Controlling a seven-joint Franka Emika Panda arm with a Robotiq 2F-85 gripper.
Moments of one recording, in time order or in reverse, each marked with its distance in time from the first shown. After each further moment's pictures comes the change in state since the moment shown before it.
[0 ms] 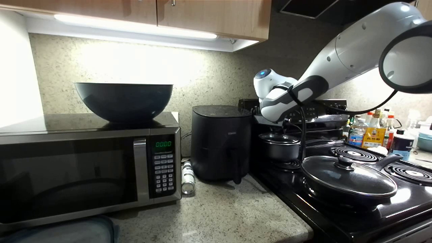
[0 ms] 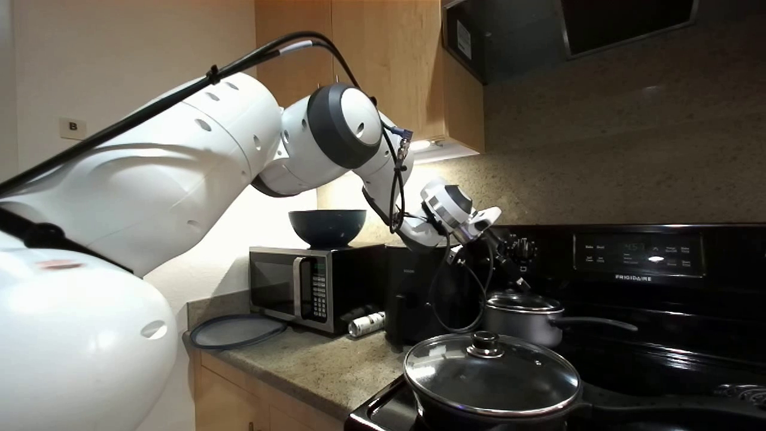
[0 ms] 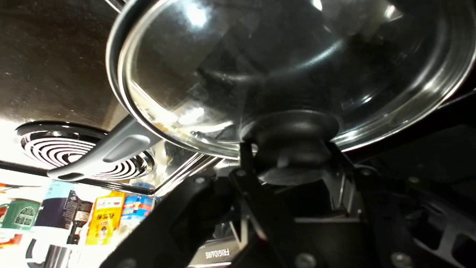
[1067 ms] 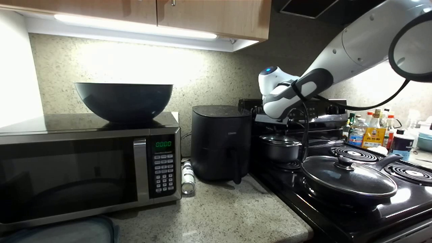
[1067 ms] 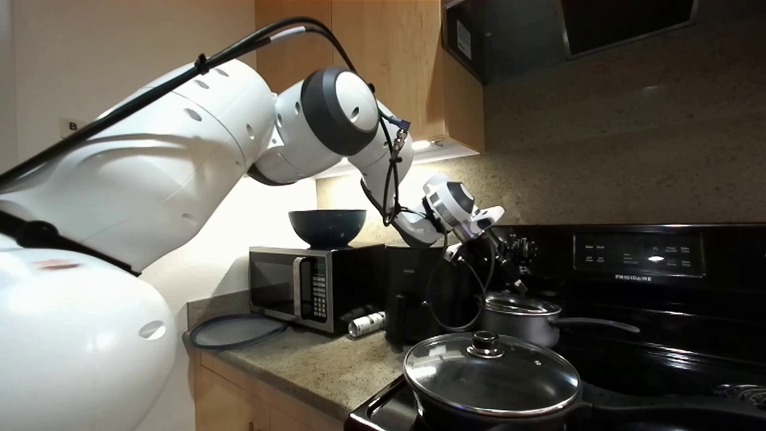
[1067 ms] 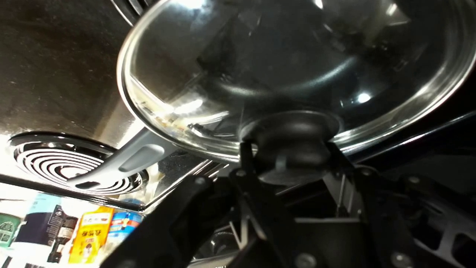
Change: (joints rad) arm -0.007 -0.056 0.007 -0.080 0.072 0.035 -0.100
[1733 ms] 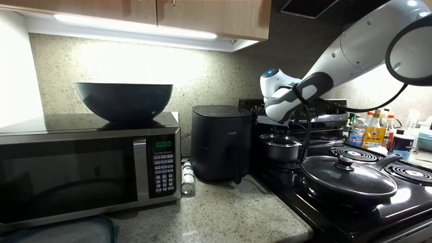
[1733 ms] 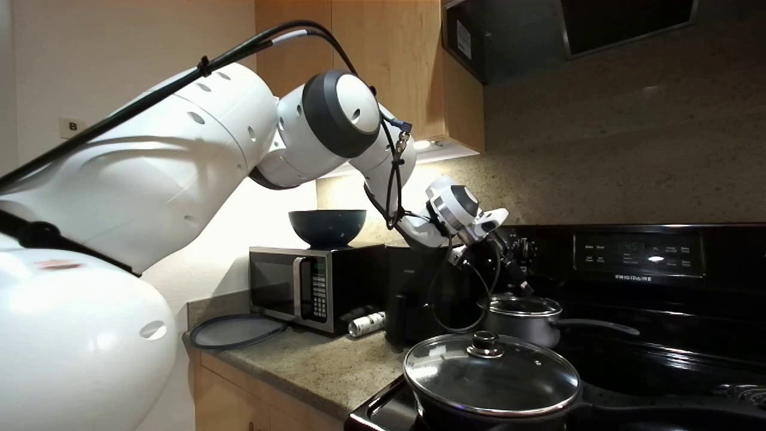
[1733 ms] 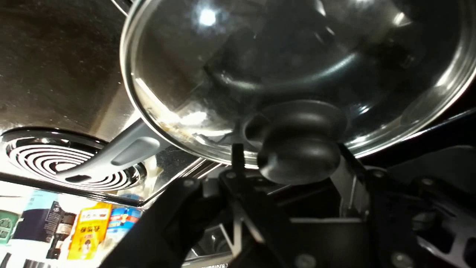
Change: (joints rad) arm 0.003 0.016 -0.027 0.000 -0.004 0.037 0.009
